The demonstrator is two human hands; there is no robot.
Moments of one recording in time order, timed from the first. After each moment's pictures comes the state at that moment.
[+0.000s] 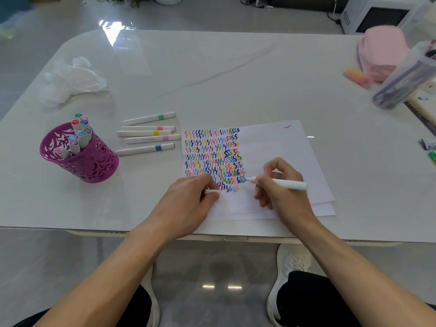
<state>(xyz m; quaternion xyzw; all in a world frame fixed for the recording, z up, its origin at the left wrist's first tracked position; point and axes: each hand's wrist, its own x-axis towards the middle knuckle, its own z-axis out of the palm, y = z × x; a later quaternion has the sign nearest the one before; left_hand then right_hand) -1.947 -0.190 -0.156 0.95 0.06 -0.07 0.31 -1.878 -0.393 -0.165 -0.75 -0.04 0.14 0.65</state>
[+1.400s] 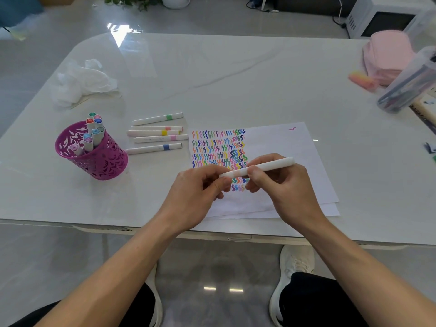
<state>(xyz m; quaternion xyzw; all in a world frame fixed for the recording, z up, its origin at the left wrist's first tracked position) -1.948 -0.195 -0.139 0.87 0.08 -0.01 0.49 -1.885 -0.383 -0.140 -0.74 -0.14 0.12 0.65</state>
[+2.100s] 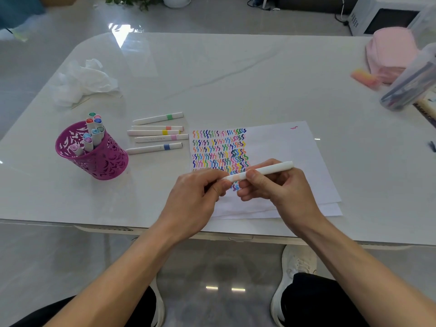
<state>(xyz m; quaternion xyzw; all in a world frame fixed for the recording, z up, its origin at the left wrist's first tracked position) -1.955 -0.197 -0.142 0.90 0.04 0.06 0.42 -1.889 -0.382 -0.144 -0.64 -0.09 0.20 0.73</state>
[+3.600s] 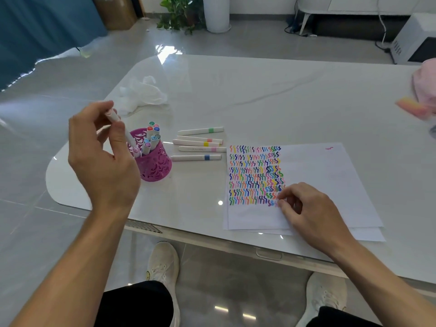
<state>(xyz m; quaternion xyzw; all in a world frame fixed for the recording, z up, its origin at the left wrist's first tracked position) -1.989 -0.072 -0.077 0.76 0.21 0.54 0.29 -1.873 -0.381 -0.179 -0.91 -0.27 0.03 0.31</state>
